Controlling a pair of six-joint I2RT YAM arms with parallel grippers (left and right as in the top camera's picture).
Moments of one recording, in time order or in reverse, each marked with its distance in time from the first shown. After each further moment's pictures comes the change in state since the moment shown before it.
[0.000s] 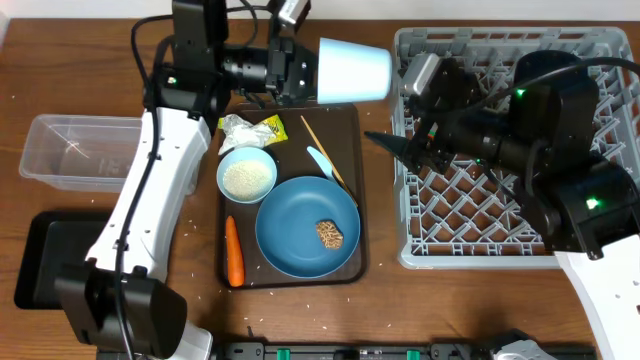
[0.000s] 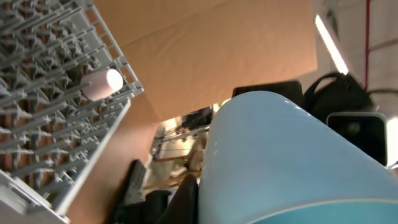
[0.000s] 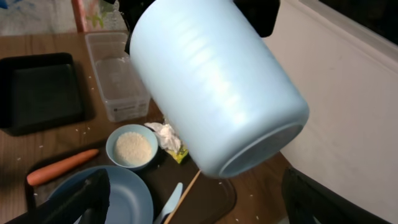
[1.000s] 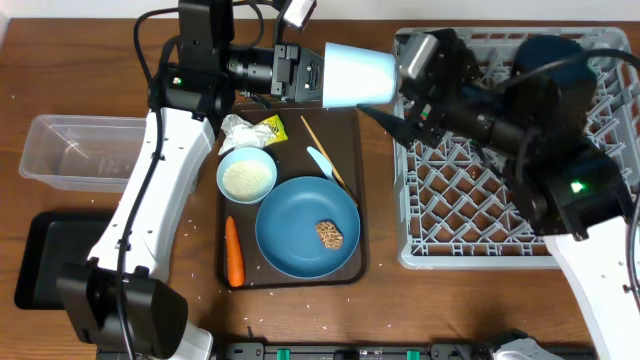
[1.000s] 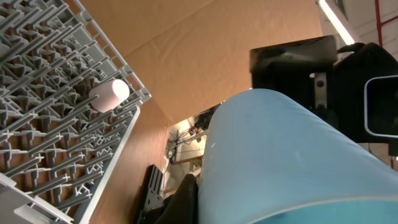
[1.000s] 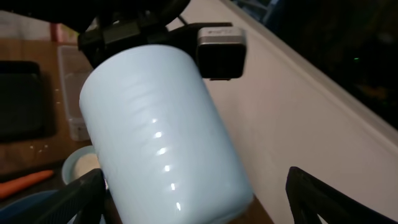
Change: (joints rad) left arm -0.019 0.000 0.000 0.002 -0.012 0.102; right arm 0.000 0.051 0.000 0.193 0.010 -0.054
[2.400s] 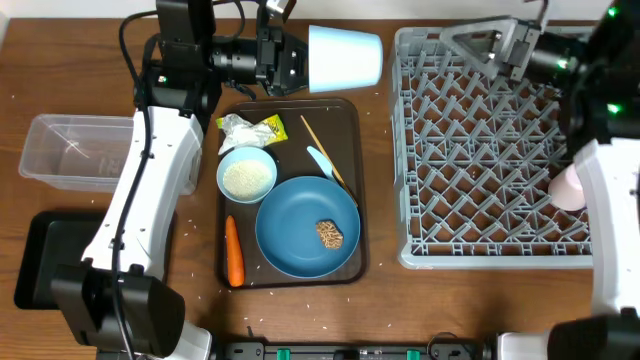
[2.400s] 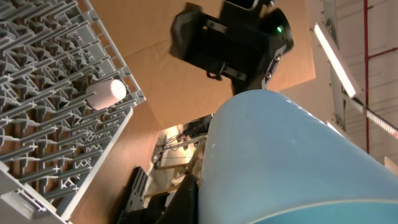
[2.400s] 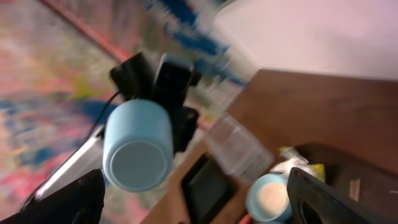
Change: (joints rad) left arm 0.047 0.000 0.000 0.102 0.012 -0.215; right arm -0.419 0.257 0.000 0.439 -0.795 1.254
